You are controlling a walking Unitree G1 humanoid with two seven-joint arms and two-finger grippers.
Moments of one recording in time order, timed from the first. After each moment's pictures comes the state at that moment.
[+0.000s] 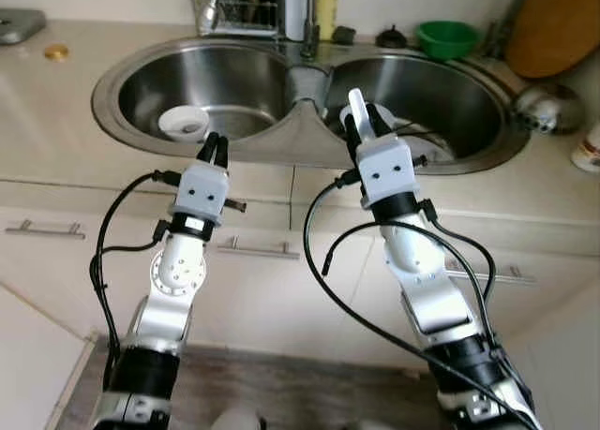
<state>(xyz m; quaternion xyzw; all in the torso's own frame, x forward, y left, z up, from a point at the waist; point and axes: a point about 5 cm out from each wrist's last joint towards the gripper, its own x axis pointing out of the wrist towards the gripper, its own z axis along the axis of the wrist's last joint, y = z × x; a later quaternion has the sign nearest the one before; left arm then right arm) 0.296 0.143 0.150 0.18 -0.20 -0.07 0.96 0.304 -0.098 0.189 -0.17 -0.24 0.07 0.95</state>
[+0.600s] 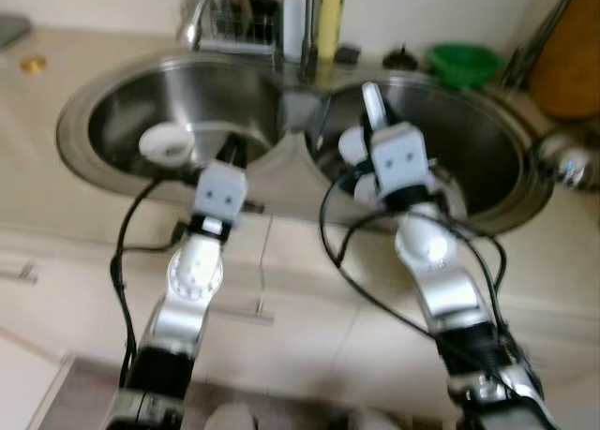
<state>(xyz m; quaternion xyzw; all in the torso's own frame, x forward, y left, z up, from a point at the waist) 0.297 0.142 0.155 0.18 -0.22 -0.07 0.96 0.326 -0.108 0.186 -0.18 -0.19 0.05 0.96</state>
